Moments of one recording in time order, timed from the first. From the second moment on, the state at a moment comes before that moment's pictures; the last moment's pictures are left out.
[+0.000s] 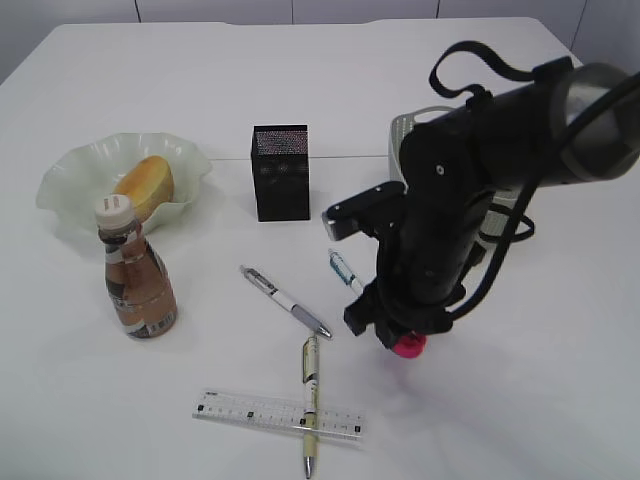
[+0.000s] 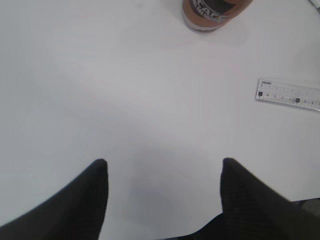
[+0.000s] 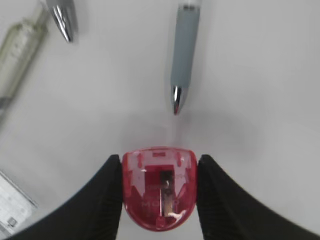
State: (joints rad) left arm -0.11 1.09 -0.81 -0.14 1.02 -0.10; right arm 0.52 1.95 -1.25 -0.03 0.80 0.00
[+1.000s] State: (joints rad) left arm -0.11 1.09 -0.81 -0.15 1.02 -0.10; right arm 0.41 2.01 -1.59 0.11 0.37 0.00
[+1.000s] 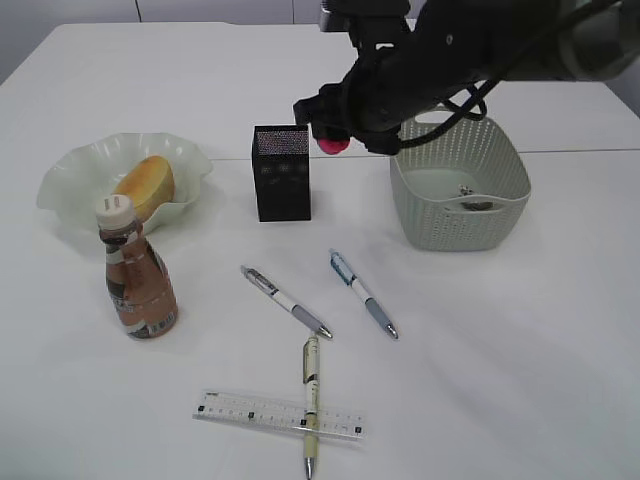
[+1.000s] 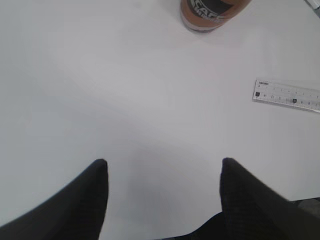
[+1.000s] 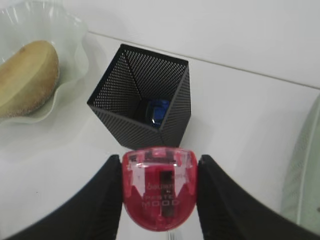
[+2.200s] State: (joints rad) left arm -0.11 1.09 -0.81 -0.16 1.00 -0.10; right arm 0.38 2.13 -1.67 0.39 0.16 0.00
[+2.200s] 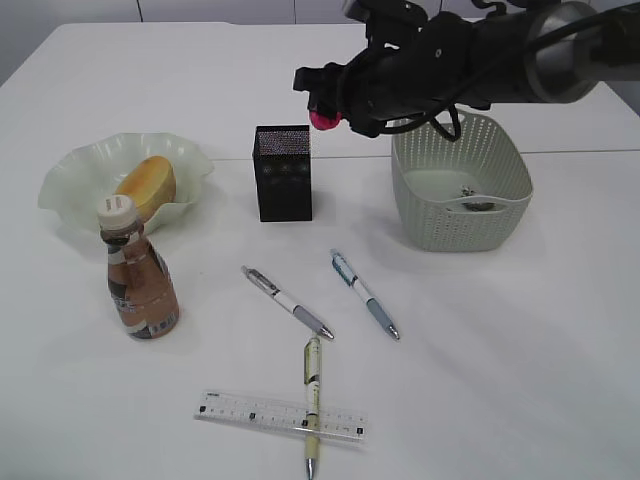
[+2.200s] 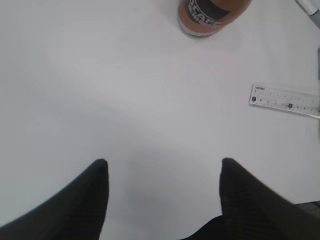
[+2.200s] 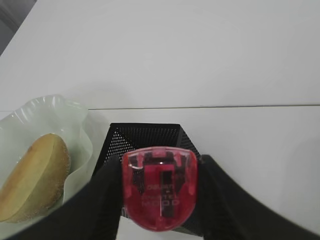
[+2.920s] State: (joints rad) left arm -0.11 1.09 -0.81 -0.18 1.00 -0.10; right arm 0.38 2.13 -1.67 0.62 0.15 0.00
